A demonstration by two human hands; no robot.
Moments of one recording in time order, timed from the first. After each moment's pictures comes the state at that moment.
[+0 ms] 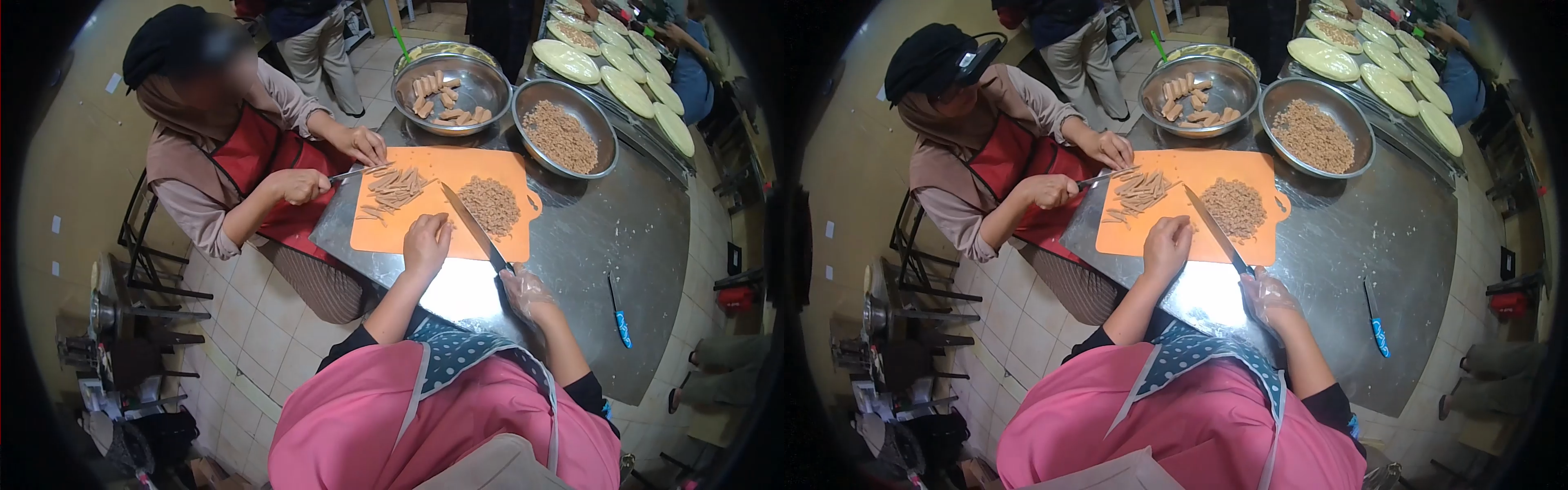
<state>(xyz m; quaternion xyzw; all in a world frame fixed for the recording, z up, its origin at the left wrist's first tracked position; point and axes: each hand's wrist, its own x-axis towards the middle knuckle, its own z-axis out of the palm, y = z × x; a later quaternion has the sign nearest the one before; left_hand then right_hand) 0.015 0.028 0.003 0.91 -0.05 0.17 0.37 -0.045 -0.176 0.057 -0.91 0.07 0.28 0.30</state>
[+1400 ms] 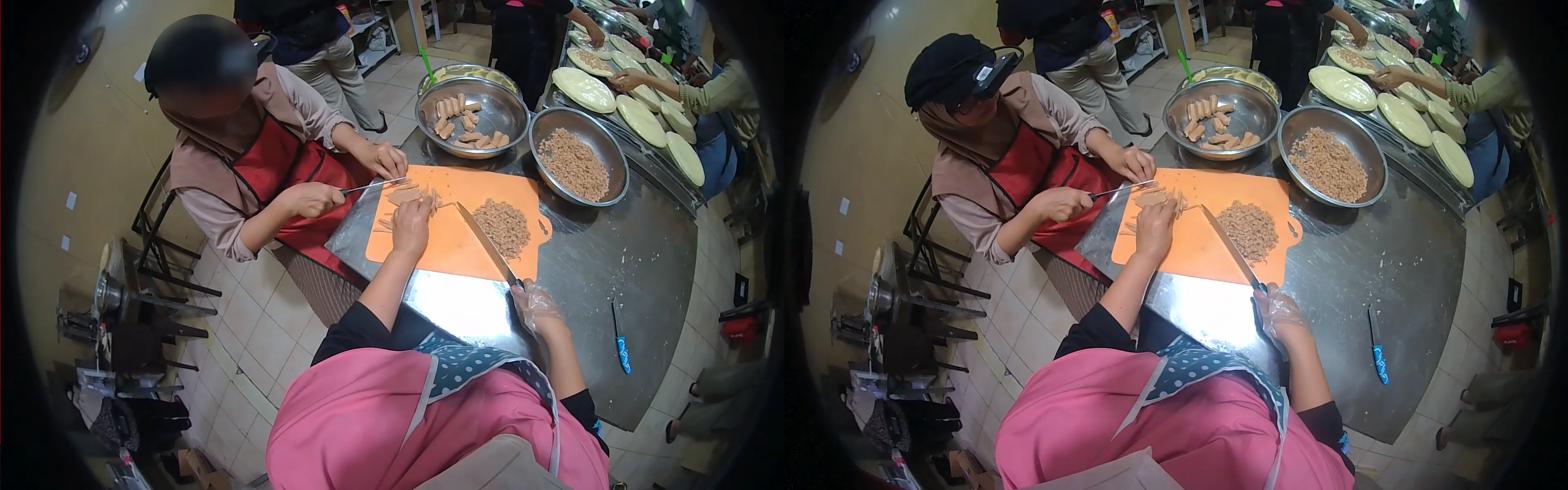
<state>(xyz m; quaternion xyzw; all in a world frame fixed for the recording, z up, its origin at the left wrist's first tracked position) 0.079 0.083 -0.012 0.93 -0.10 0.29 0.19 -0.037 -0.177 0.075 -0.93 0.04 0.25 0.25</state>
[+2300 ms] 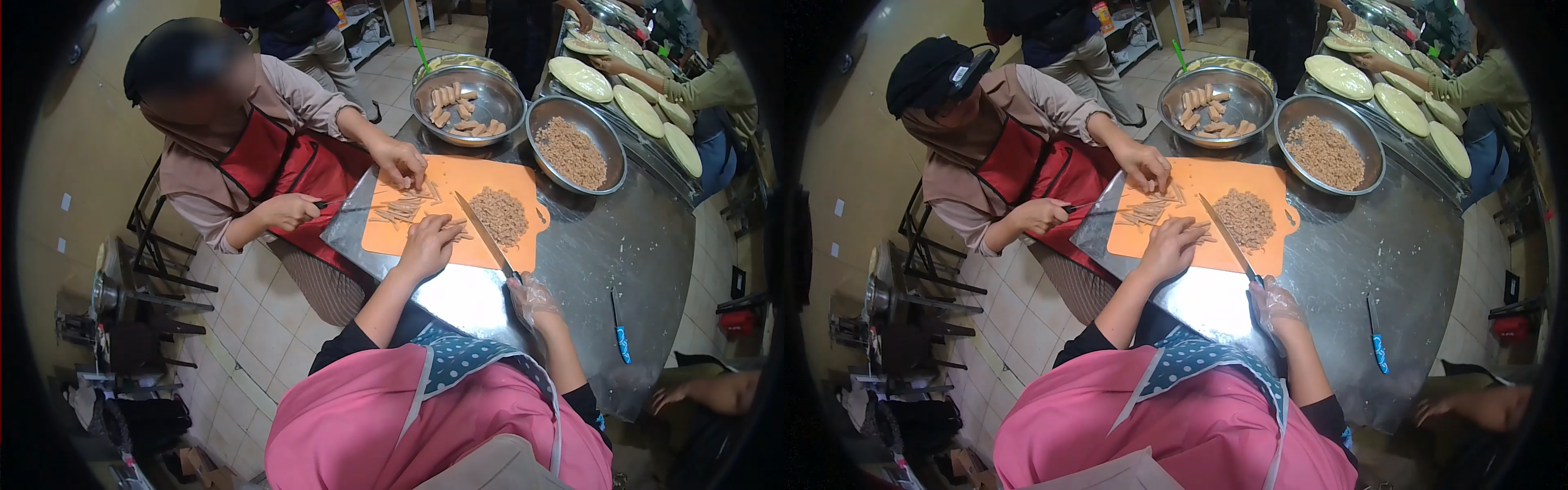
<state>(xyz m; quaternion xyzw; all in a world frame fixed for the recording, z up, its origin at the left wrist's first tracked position) 0.019 0.056 0.015 0.93 -0.20 0.14 0.25 -0.045 -0.175 0.071 -0.93 0.06 0.27 0.25</state>
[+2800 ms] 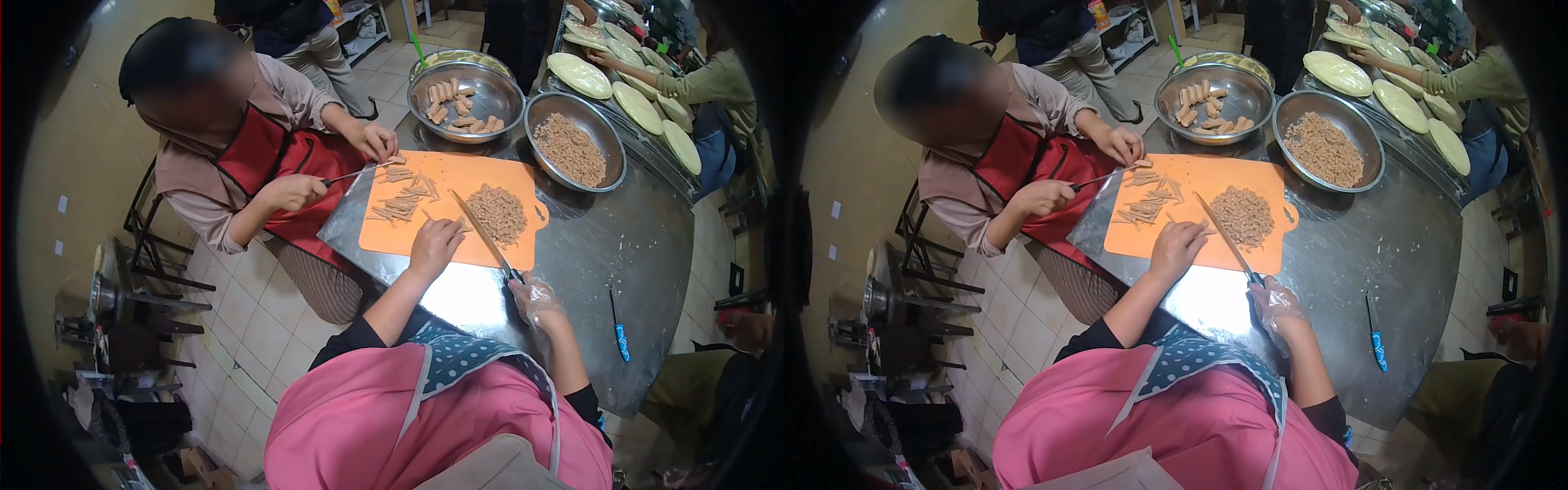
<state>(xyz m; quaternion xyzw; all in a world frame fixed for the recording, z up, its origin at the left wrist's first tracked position) 0.020 0.039 -0.001 0.91 -0.19 0.16 0.35 -0.044 -0.190 0.045 -0.88 0.08 0.31 0.35</state>
